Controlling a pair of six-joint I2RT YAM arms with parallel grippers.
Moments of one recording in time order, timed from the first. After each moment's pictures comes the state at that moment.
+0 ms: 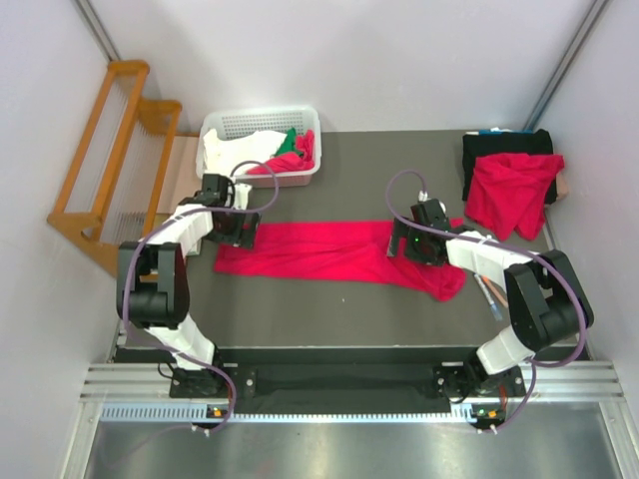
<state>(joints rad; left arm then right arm) -0.05 1.70 1.11 -0.54 0.08 0.19 0.39 1.55 0.82 -0.26 0.06 0.55</state>
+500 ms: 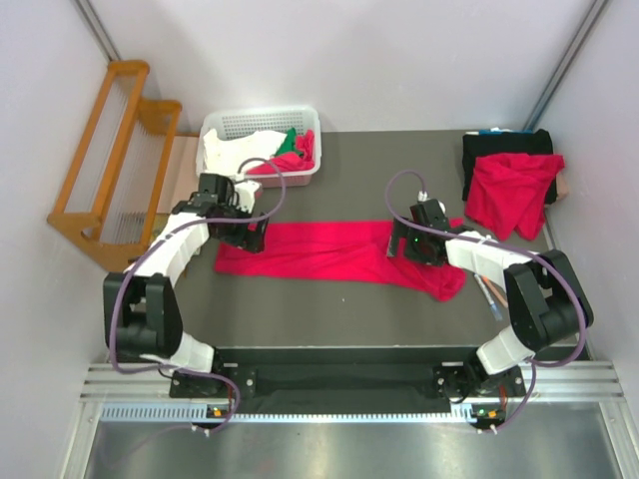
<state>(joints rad) -0.08 1.47 1.08 -0.63 0.26 0.24 0.40 1.56 0.82 -0.26 0.07 0.55</state>
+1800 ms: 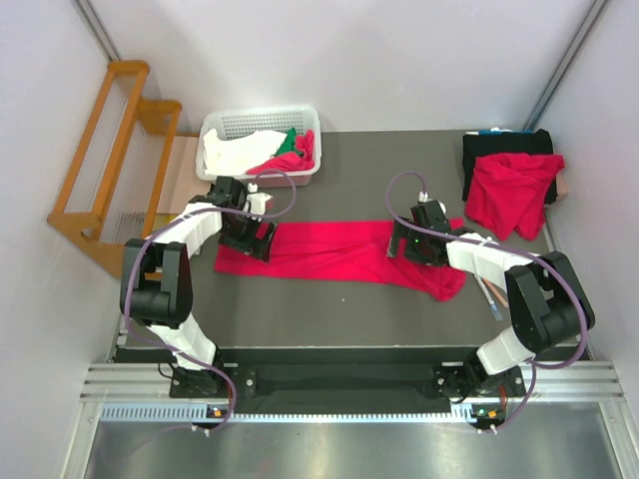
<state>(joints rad) -0.12 1.70 1.13 -0.68 0.27 0.29 0.40 1.55 0.80 -0.23 0.07 0.55</state>
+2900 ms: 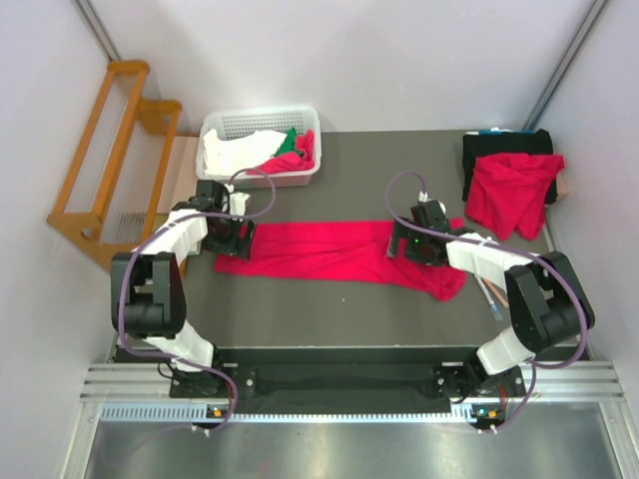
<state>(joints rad) -0.02 1.61 1.07 -0.66 0.16 0.23 0.40 1.55 0.80 -0.23 0.07 0.55</state>
